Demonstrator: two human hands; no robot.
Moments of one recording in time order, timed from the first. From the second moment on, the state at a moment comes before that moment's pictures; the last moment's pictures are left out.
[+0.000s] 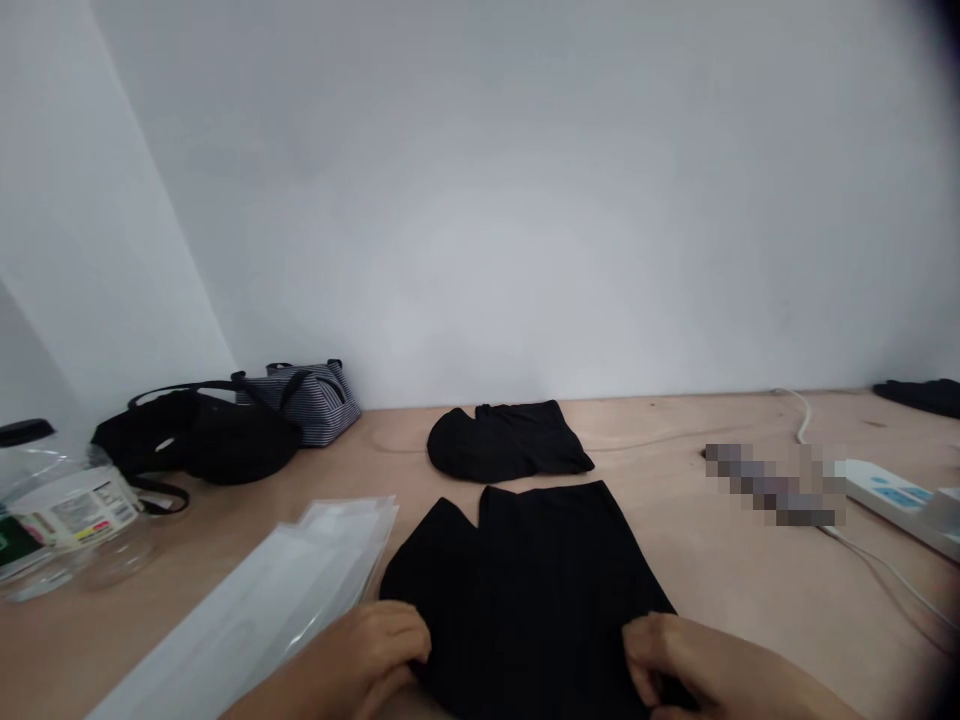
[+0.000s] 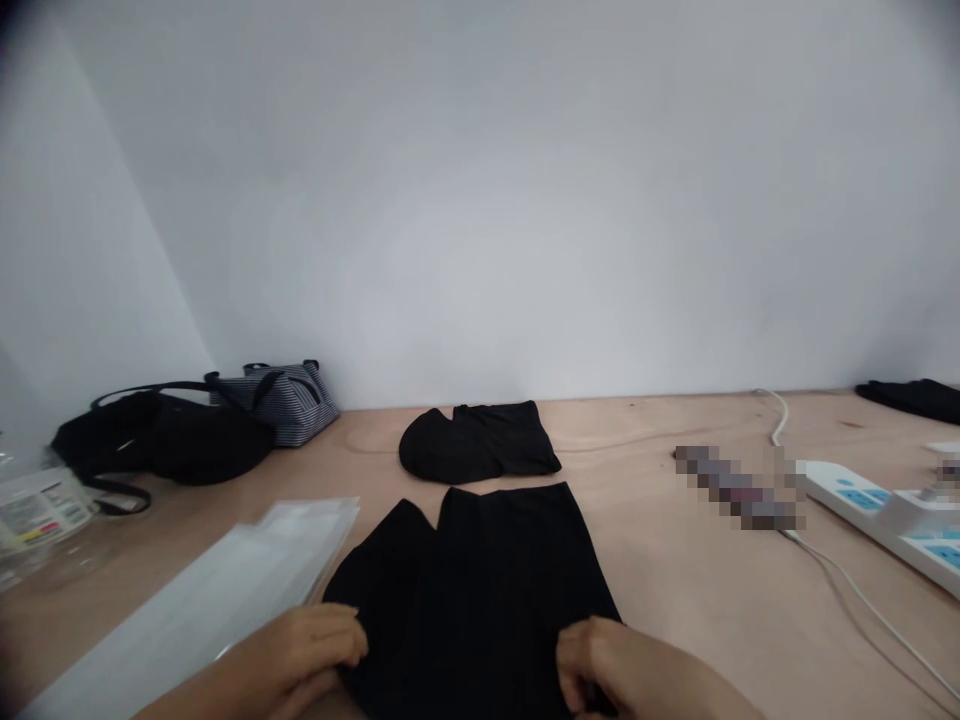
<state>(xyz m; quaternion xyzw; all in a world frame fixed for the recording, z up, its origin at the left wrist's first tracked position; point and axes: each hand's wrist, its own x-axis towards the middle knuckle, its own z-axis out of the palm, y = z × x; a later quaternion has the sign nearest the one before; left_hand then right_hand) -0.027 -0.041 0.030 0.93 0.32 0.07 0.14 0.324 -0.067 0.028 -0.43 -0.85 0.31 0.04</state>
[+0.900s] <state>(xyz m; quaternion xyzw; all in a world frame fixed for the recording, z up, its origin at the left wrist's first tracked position) -0.001 0.059 0.021 0.77 0.63 0.04 0.09 0.273 0.024 0.000 -0.49 -0.86 0.01 0.15</state>
